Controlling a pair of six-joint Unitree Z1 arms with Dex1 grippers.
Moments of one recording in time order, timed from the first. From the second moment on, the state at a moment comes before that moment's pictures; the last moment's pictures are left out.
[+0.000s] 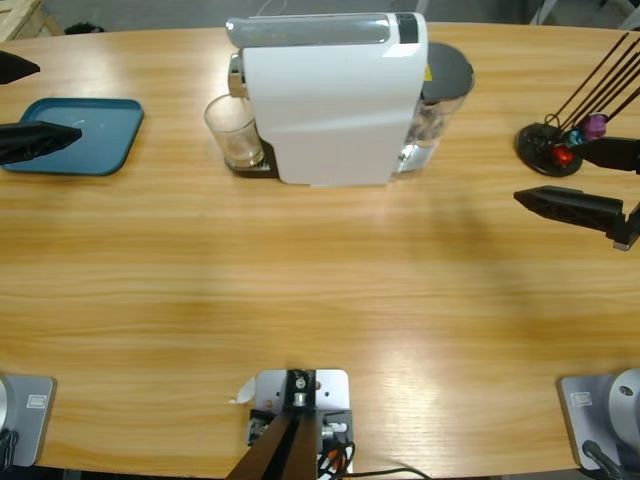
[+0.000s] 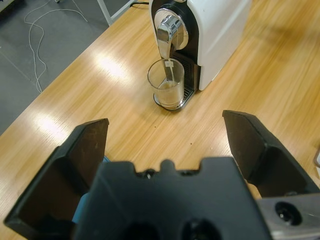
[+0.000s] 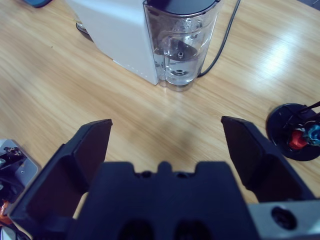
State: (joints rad) arm 0 -0.34 1.11 -0.78 0.25 -0.37 0.42; arm 1 0.54 0.97 -0.61 0.30 0.10 0.00
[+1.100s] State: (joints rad) arm 0 -0.34 1.11 -0.77 0.25 -0.37 0.42; arm 1 0.54 0.98 -0.59 0.28 0.10 0.00
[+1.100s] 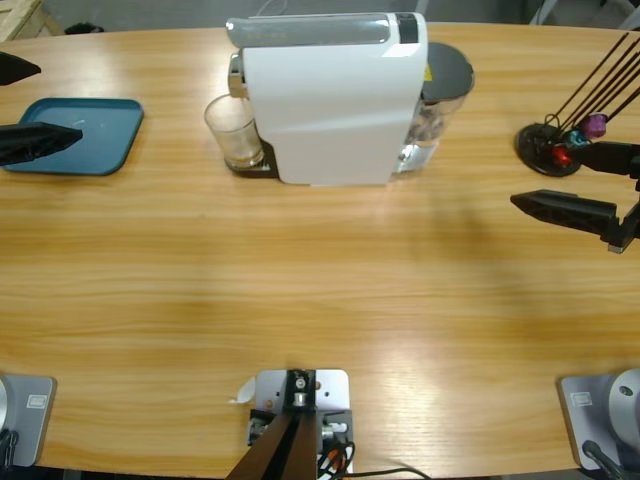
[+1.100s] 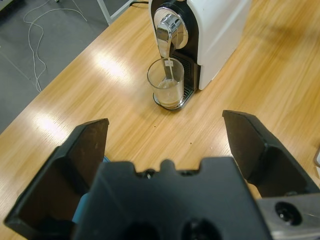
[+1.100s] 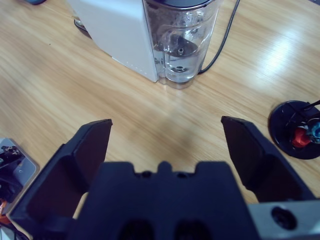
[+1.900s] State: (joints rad) arm 0 -0.34 1.11 -0.77 0.25 -0.37 0.42; arm 1 0.54 0.98 -0.59 0.28 0.10 0.00
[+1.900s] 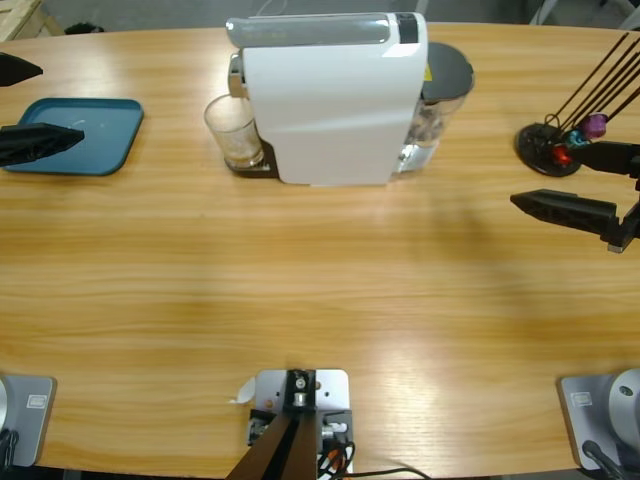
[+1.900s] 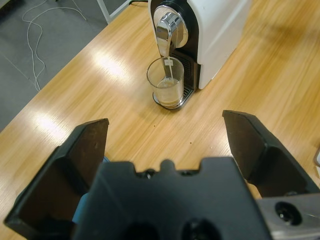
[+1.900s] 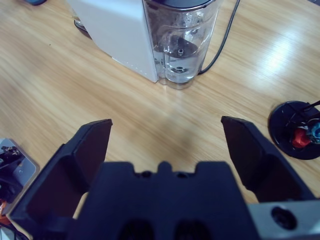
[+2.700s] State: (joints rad) arm 0 -0.34 1.11 -0.77 0.25 -0.37 0.42; arm 1 0.54 0.98 -0.59 0.28 0.10 0.01
